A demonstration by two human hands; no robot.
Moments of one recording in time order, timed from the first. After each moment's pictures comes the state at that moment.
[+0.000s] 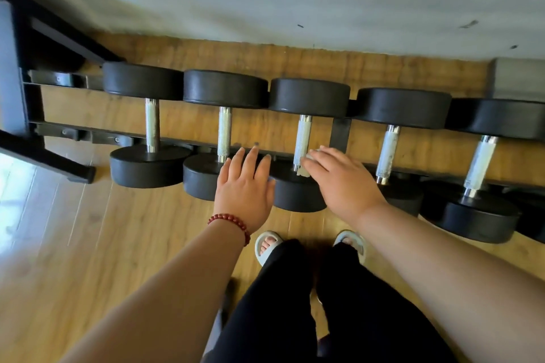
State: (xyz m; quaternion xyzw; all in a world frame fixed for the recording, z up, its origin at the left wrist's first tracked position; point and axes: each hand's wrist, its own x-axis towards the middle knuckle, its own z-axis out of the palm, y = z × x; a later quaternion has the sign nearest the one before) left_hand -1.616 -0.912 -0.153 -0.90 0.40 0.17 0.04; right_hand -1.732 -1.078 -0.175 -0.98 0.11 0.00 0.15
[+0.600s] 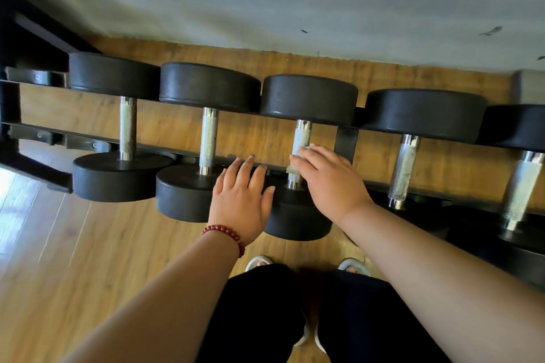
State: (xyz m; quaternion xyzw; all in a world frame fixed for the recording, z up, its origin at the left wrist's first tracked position) left_hand -1.610 -0.934 -0.242 -0.92 0.37 0.15 0.01; right_hand -1.700 -1.099 -0.265 -0.98 0.11 -0.04 0.16
